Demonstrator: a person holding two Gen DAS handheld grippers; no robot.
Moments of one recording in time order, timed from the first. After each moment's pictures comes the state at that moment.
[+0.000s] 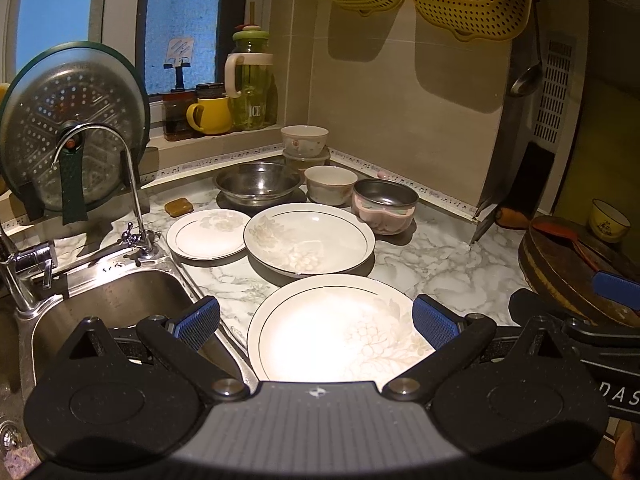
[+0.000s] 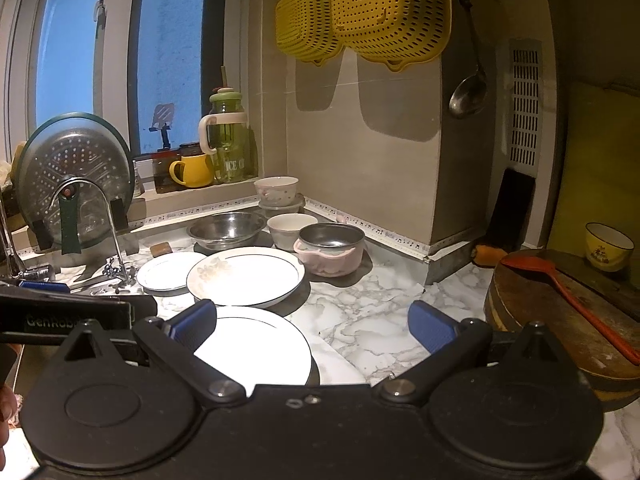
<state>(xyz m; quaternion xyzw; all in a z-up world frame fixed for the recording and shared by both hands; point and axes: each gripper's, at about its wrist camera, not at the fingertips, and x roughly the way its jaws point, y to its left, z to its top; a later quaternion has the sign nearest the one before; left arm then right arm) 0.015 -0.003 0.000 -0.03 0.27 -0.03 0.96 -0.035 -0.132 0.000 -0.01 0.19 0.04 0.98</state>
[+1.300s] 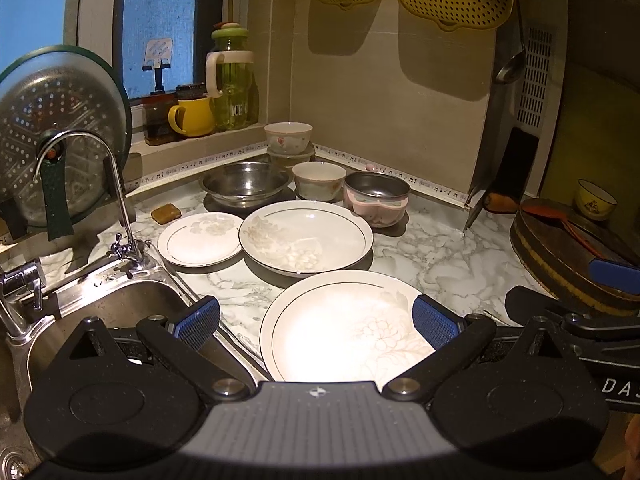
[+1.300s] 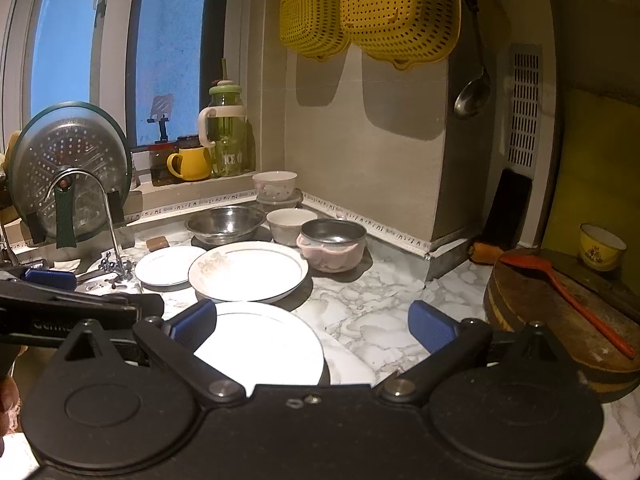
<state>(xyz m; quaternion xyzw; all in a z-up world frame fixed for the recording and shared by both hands) 0.025 0.024 -0.008 0.00 0.28 -0.07 0.96 -0.038 -0.106 -0.004 -0.02 0.20 0.03 0.98</state>
